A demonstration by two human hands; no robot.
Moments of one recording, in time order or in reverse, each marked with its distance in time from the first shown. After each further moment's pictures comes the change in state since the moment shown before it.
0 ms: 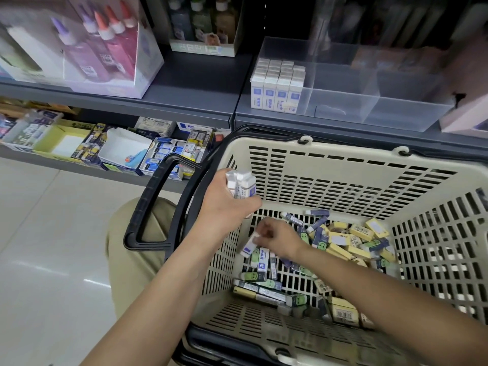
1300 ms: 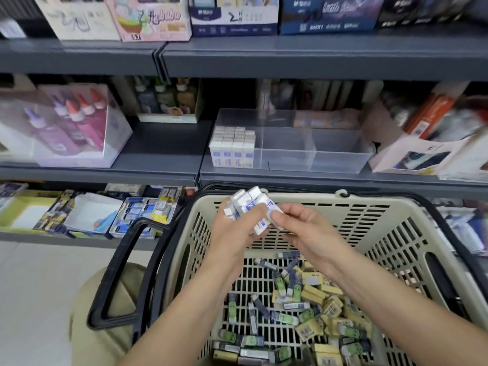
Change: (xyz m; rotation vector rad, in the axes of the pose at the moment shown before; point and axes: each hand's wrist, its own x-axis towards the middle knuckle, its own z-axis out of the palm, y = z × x) left_hand 0.008 0.049 0.057 -0.503 -0.231 -0.029; right_hand -0.089 -0.099 -0.134 0.868 0.302 -0.064
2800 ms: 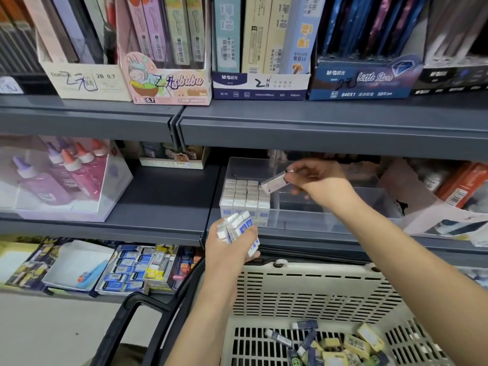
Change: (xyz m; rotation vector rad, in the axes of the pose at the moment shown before) left_hand 0.097 0.026 -0.021 -0.031 0.198 0.098; right_hand 0.150 -0.117 -0.016 -0.496 0.299 -0.310
